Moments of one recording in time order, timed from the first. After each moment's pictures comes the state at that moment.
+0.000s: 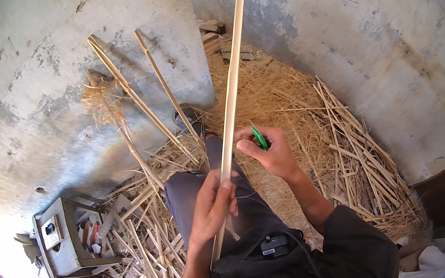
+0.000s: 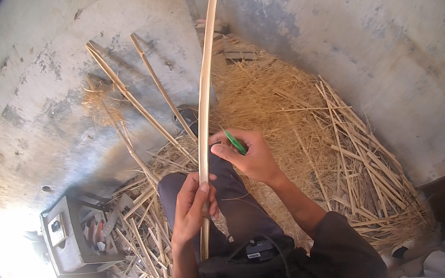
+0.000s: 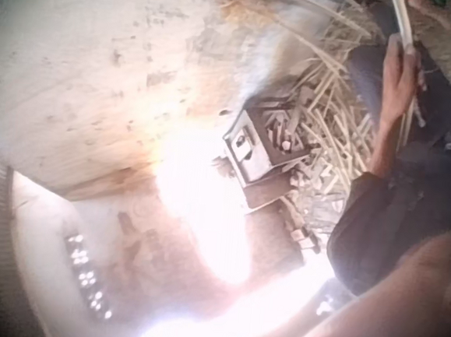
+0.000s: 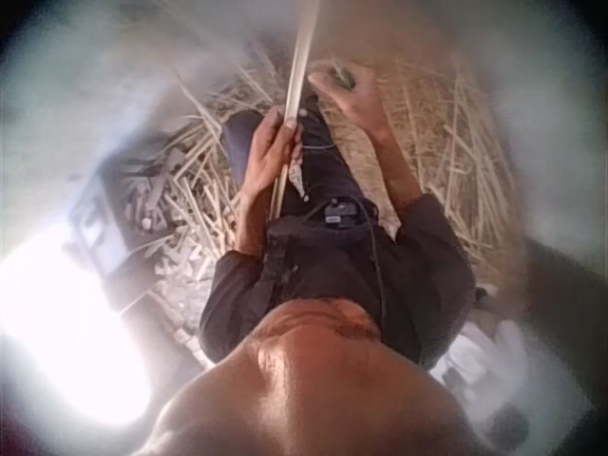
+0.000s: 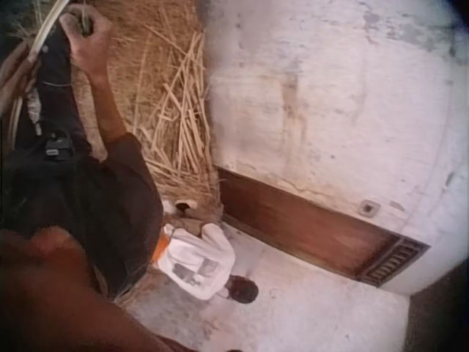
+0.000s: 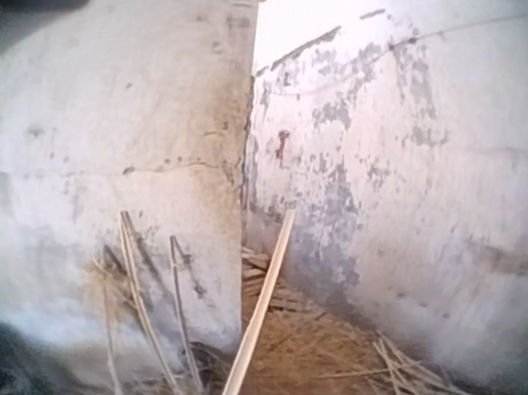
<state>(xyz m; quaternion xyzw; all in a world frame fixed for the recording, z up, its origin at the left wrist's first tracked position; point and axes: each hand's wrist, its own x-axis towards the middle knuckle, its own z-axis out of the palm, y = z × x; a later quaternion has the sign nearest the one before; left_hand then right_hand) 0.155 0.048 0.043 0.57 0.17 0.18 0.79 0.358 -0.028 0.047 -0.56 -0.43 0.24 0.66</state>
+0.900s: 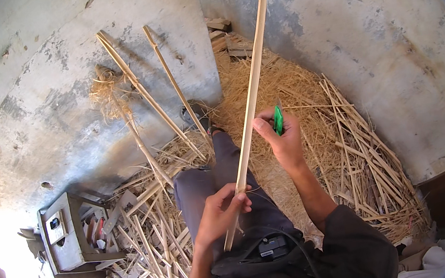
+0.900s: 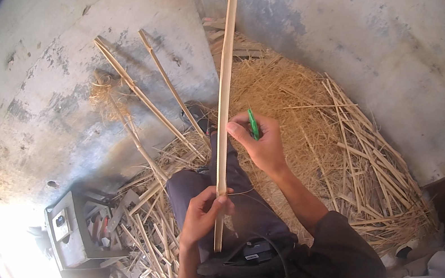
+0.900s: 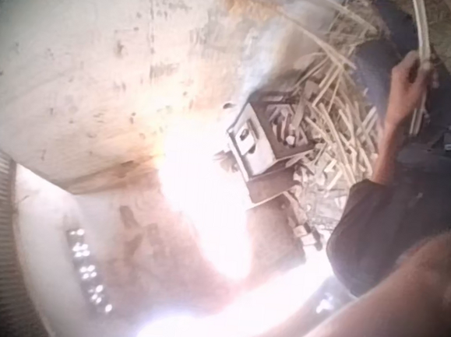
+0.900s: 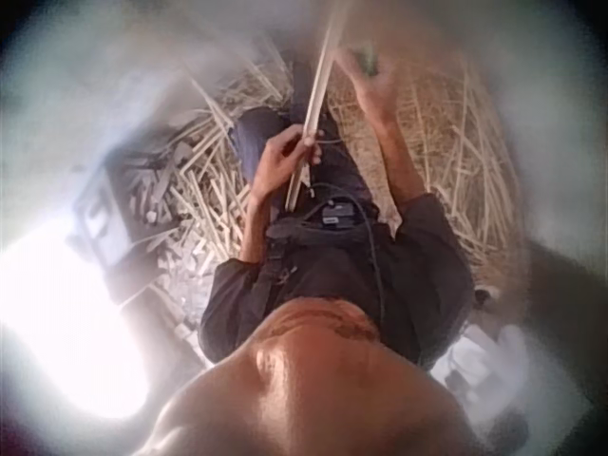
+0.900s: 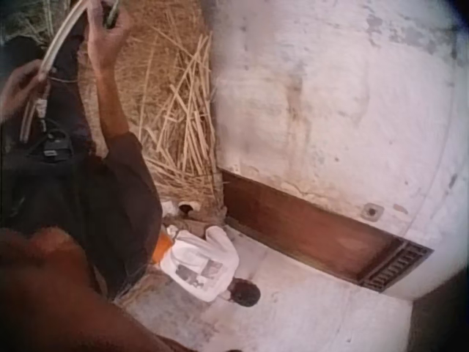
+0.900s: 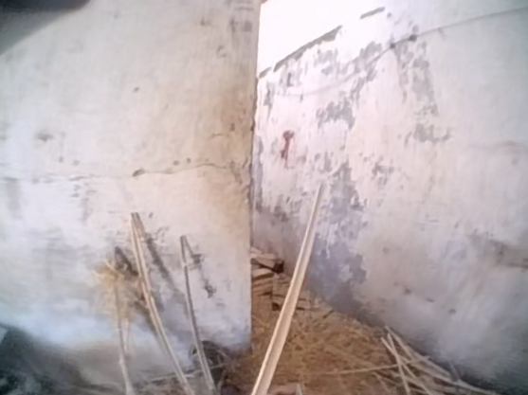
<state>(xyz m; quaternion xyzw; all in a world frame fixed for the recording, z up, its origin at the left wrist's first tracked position) 0.127 0.044 0.010 0.66 0.18 0.13 0.72 0.351 -0.021 0.050 -0.53 -0.40 0.15 0.73</state>
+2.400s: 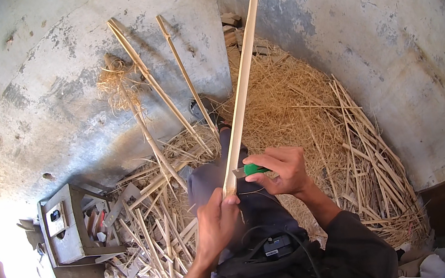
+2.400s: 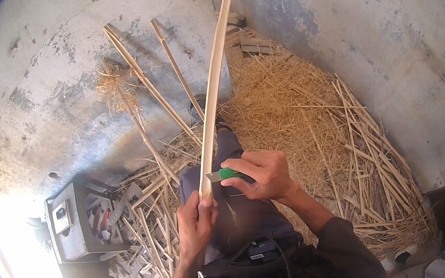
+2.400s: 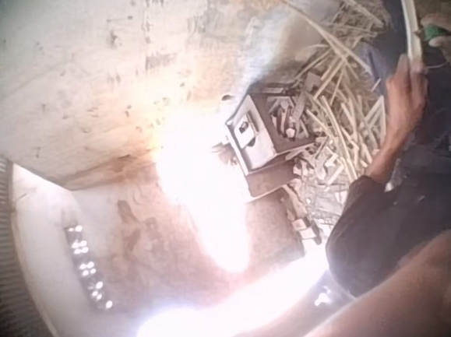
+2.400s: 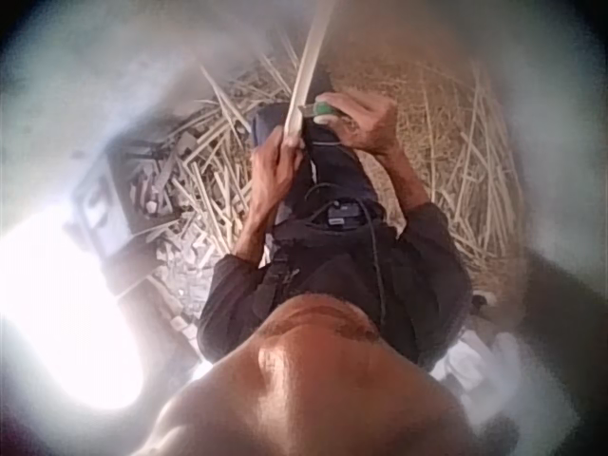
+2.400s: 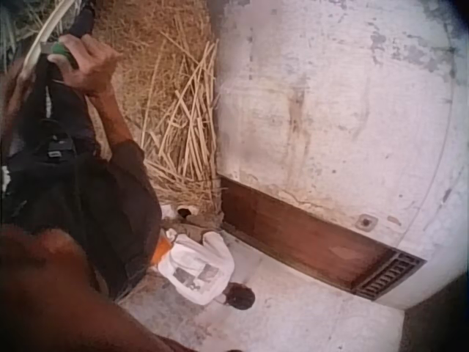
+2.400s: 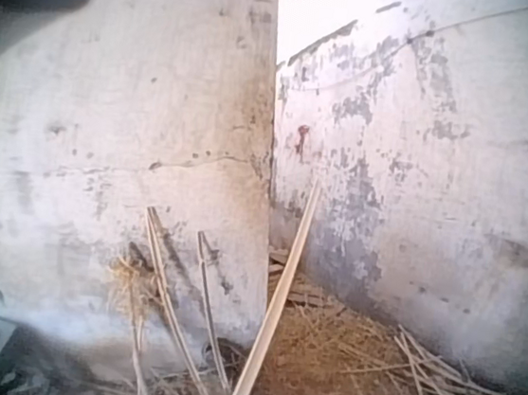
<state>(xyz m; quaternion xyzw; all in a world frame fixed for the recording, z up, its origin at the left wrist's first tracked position) 0.100 0.039 0.045 0.76 0.29 0.28 0.51 0.317 -0.031 0.033 -0.60 -0.64 -0.14 0.46</state>
